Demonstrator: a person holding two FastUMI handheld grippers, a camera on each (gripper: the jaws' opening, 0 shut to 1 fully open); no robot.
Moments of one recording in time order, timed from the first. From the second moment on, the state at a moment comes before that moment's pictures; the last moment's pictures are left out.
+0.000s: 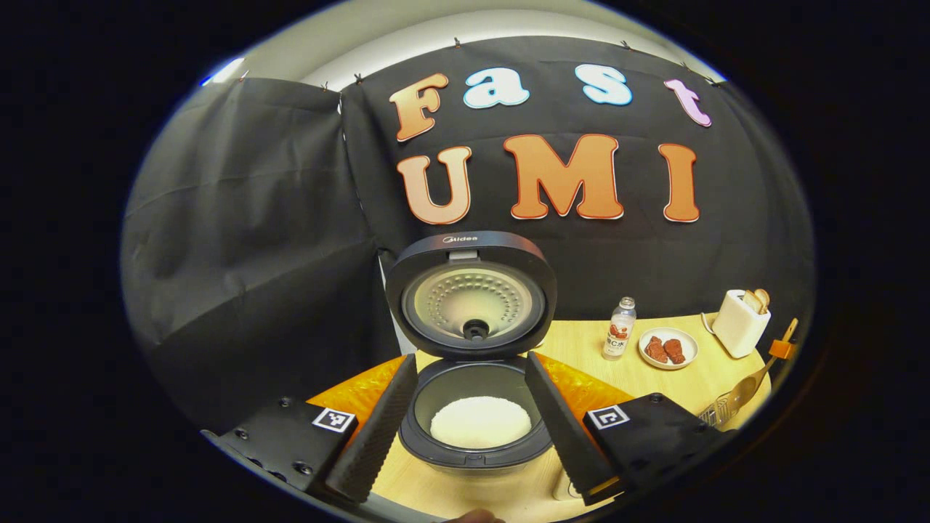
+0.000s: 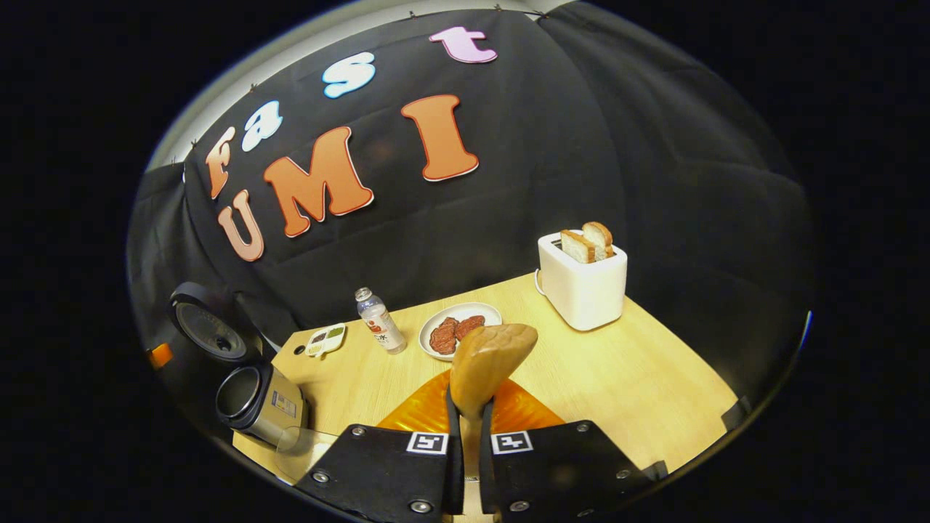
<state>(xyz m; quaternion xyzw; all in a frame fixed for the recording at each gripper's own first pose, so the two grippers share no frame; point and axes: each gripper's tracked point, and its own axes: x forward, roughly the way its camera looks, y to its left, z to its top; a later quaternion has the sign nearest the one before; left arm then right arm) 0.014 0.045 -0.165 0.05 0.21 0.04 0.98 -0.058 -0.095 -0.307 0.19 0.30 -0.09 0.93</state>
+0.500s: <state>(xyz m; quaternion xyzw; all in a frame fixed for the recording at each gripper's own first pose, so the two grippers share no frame) 0.036 0.041 -0.138 0.06 0.19 0.04 0.98 -0.072 -0.092 -0.382 0.24 0.34 -0.10 0.90</state>
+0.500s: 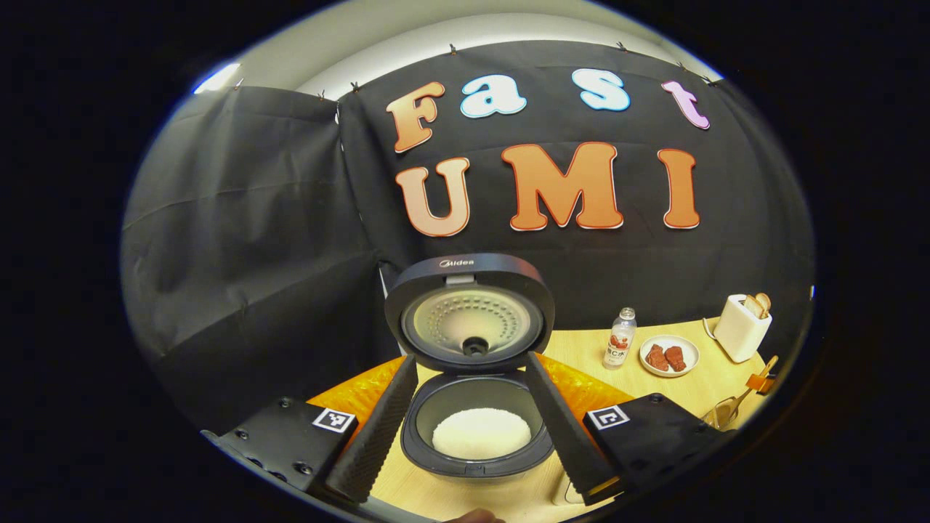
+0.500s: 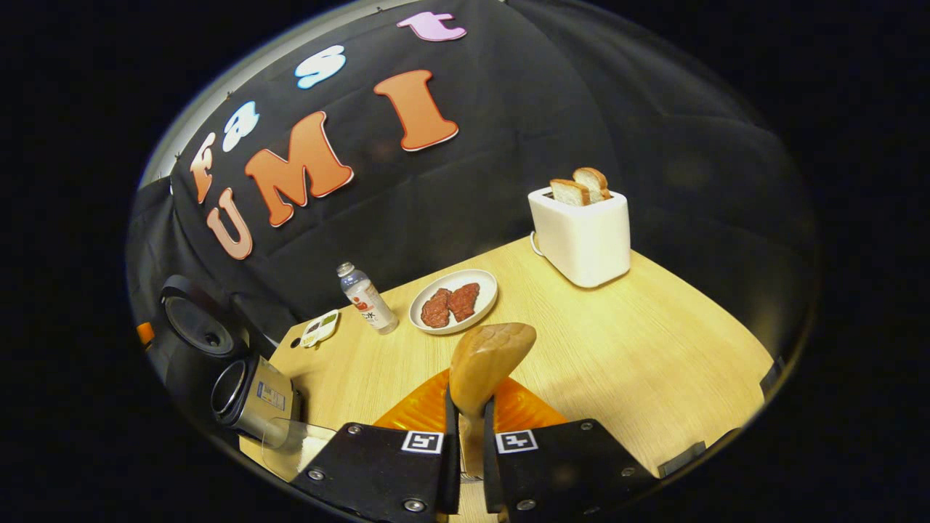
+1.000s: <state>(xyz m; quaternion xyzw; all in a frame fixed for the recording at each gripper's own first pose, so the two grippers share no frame) 0.175 0.031 -0.073 0.00 0.18 -0.02 0.98 -0.087 -0.115 -0.347 0.26 0.34 -0.14 0.89</state>
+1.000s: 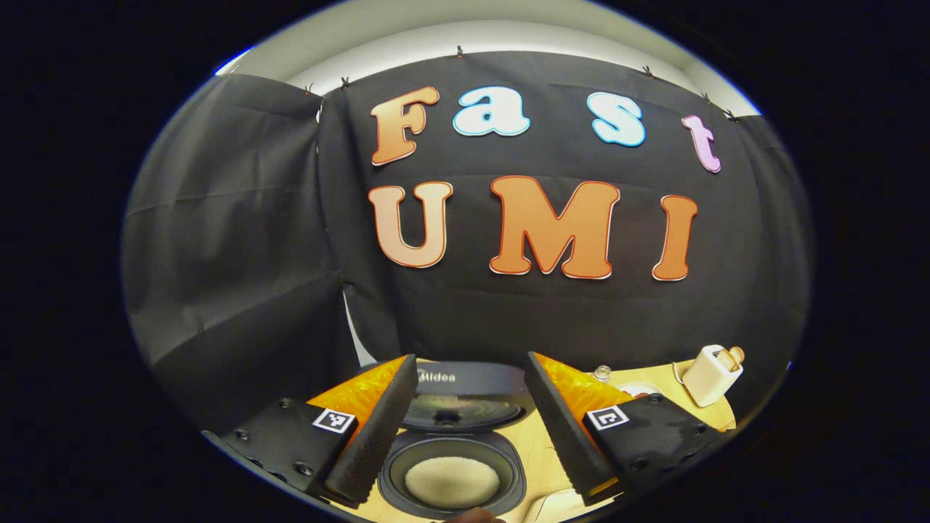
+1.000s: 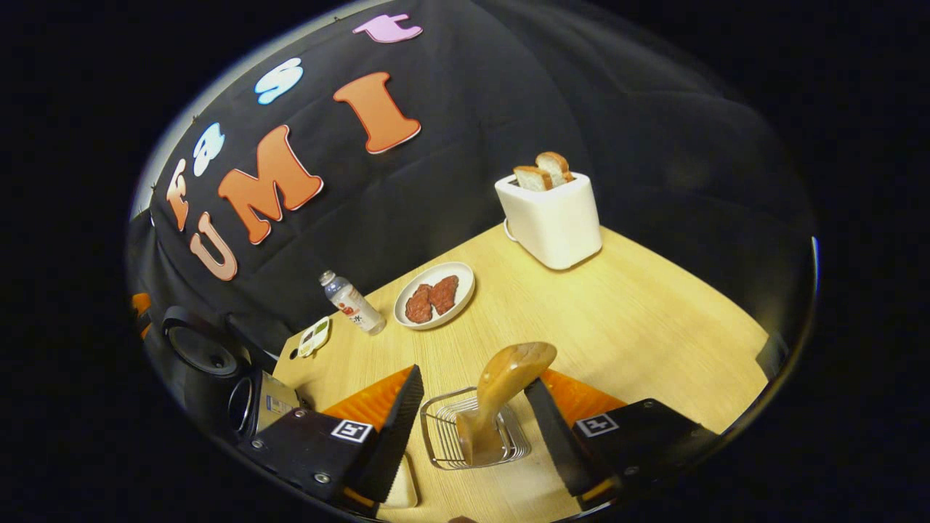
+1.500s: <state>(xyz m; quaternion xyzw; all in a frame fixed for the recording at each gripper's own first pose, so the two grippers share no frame) 0.220 0.039 -0.171 0.02 0.38 -0.01 0.93 -0.117 -0.142 -0.279 0.19 0.32 -0.16 0.91</state>
